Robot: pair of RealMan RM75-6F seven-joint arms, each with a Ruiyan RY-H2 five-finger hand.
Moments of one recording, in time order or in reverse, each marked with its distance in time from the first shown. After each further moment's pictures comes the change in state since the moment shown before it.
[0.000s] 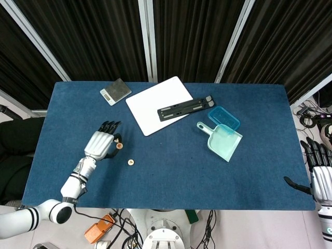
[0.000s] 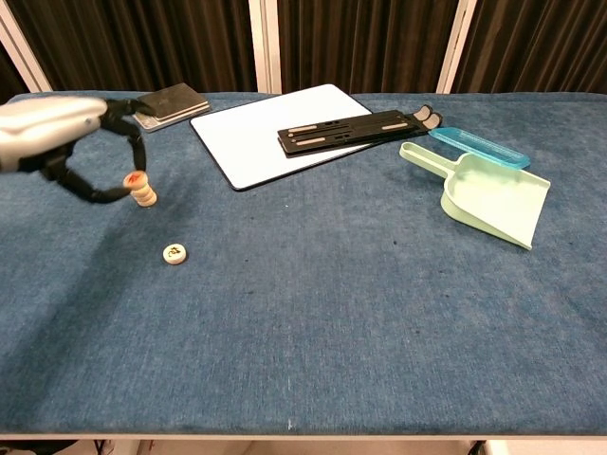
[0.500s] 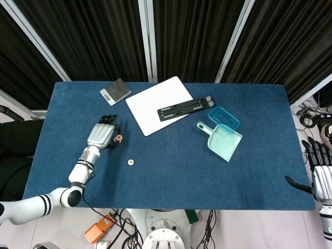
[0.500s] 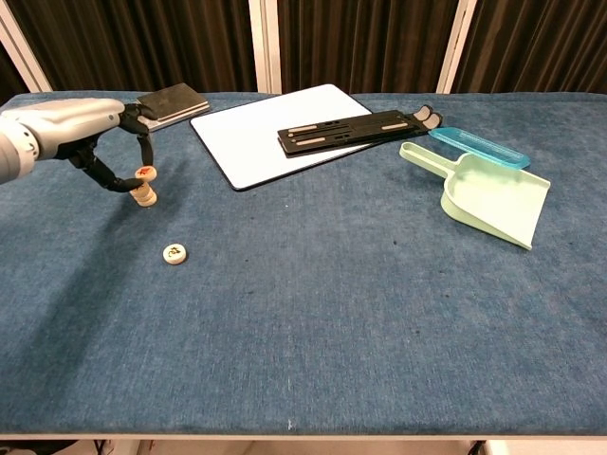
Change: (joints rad) left arm -0.095 -0.063 -0.044 0.126 -0.227 -0.101 0.075; right arm 0.002 0.001 0.003 0.009 0.012 -0.010 0.007
